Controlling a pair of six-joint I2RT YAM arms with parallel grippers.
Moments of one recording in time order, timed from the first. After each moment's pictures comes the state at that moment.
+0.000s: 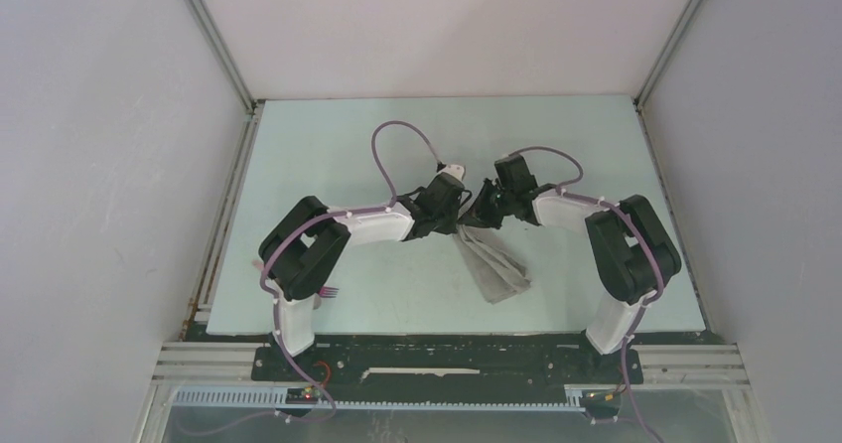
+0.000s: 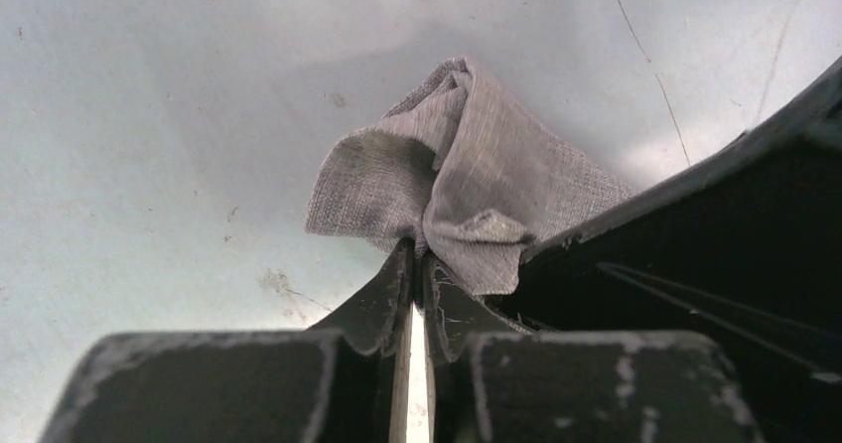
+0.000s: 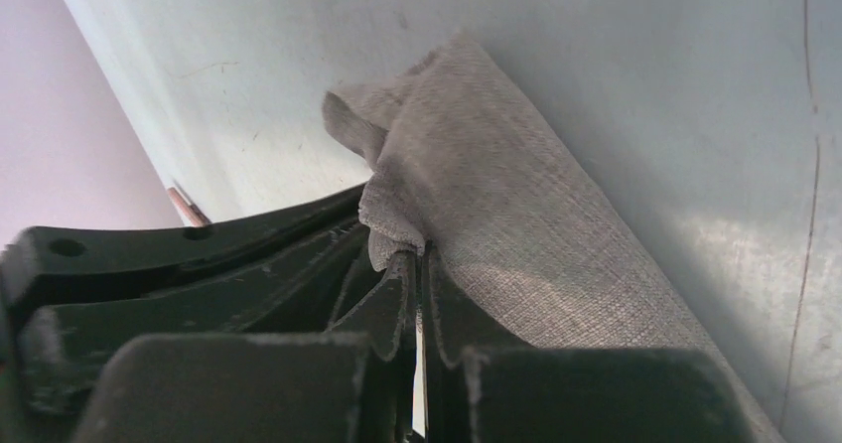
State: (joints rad) left arm -0.81 1.91 1.17 -0.10 -0.20 -0.44; right arm 0.44 1.77 1.02 -0.14 -0.37 0.88
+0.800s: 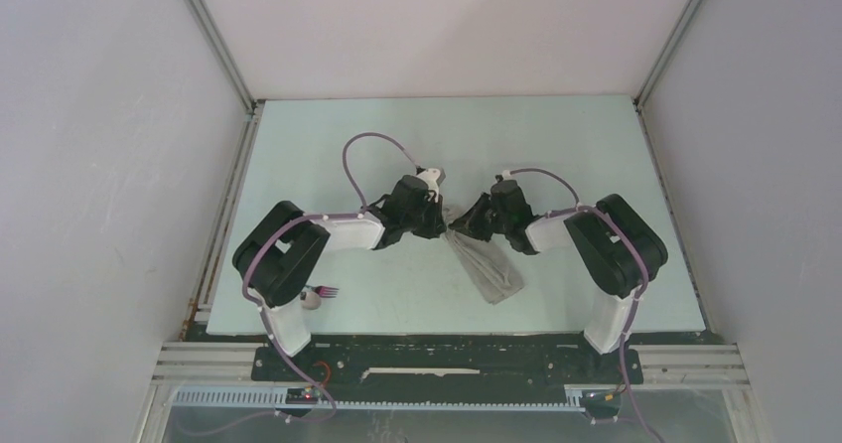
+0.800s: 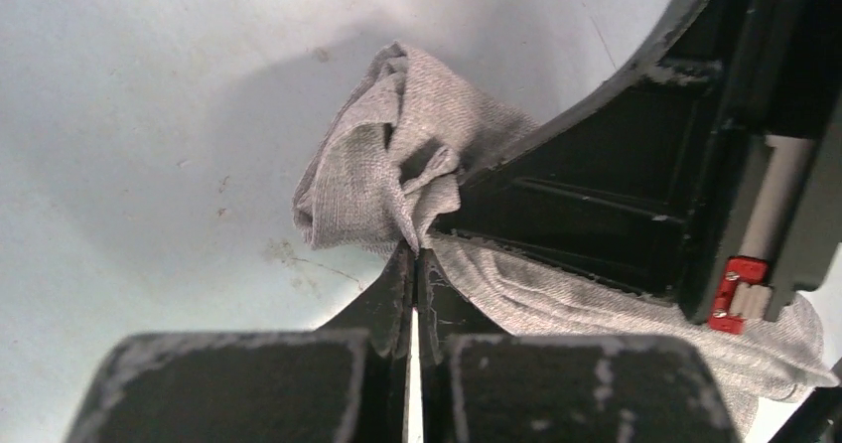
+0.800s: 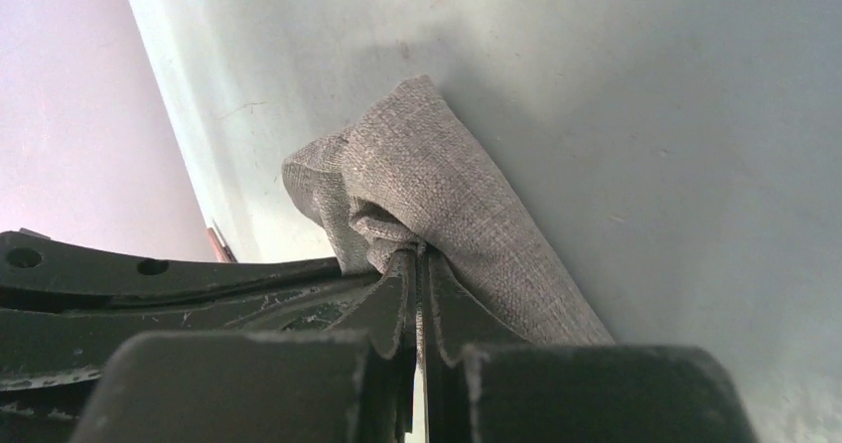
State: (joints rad) left arm -0.69 1.79 0.91 0.18 0.12 -0.41; right arm 0.51 1.82 0.74 0.43 -0.27 1.08
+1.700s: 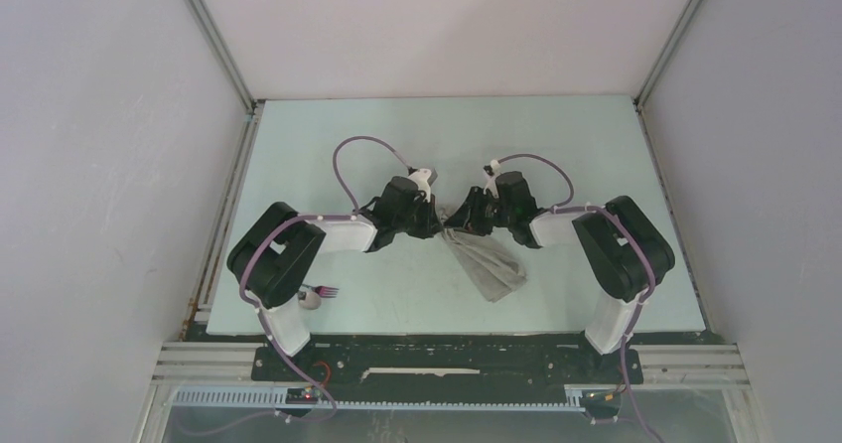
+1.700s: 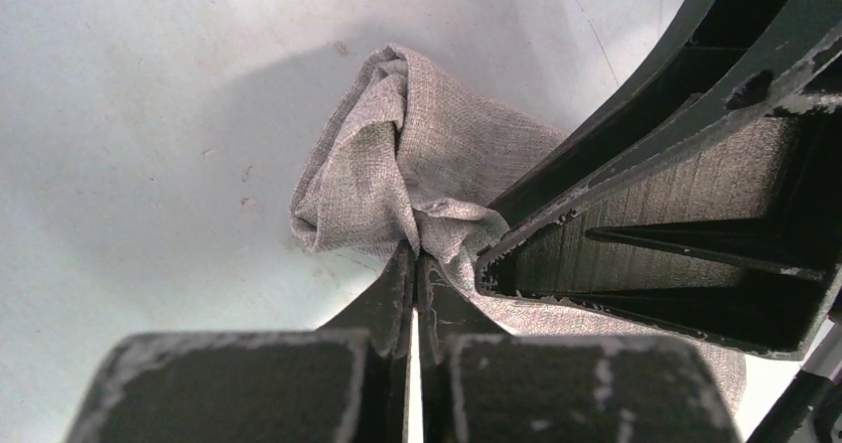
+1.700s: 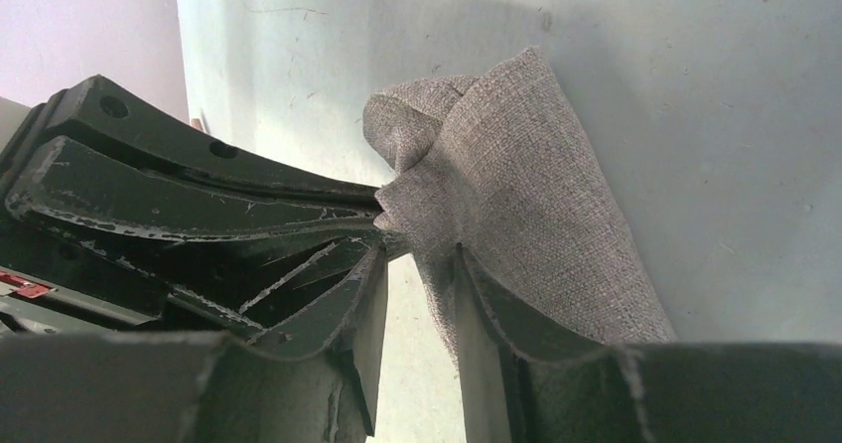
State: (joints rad) left arm -0.65 1.76 0.84 0.26 0.18 -0.42; right arm 0.48 1.79 0.78 0.42 -0.47 0.82
